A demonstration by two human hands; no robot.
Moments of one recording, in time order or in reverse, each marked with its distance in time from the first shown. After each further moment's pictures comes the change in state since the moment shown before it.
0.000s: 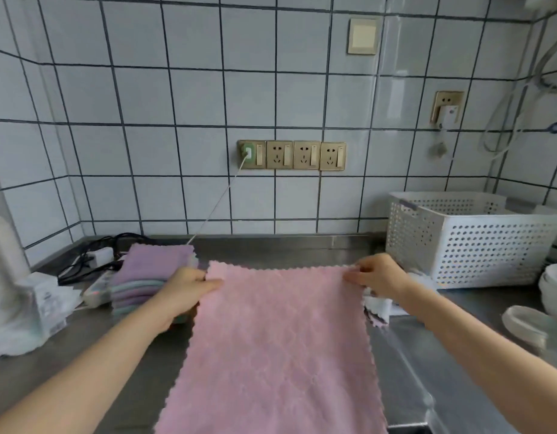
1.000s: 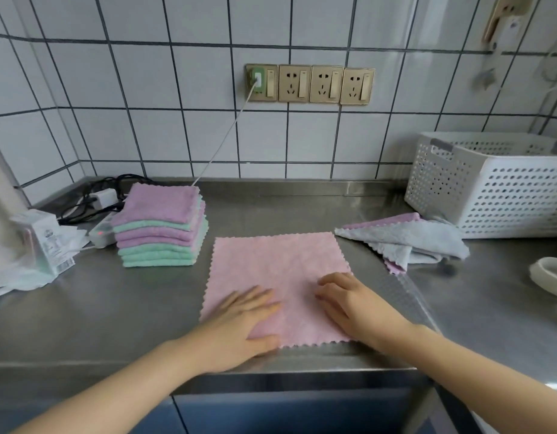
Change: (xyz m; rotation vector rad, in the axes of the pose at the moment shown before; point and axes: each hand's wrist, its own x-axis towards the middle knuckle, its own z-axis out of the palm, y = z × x) left_hand -0.058 -0.083 0.080 0.752 -0.474 0.475; right_hand -0.070 0.050 0.110 -0.510 -0.207 -0.599
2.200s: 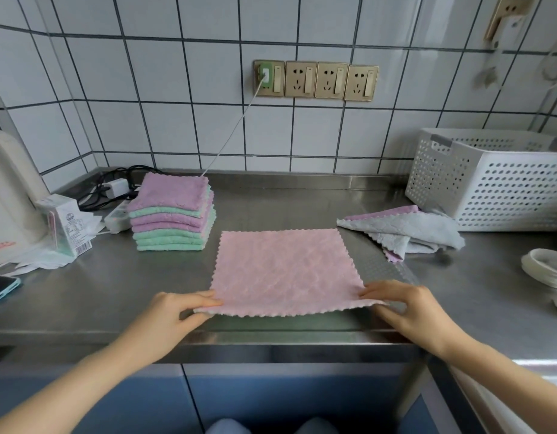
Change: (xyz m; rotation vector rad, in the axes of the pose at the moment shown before) left_hand -0.088 -0.042 -0.012 -0.422 0.403 -0.156; right_hand -0.072 0.014 -0.029 0.335 0.173 0.206
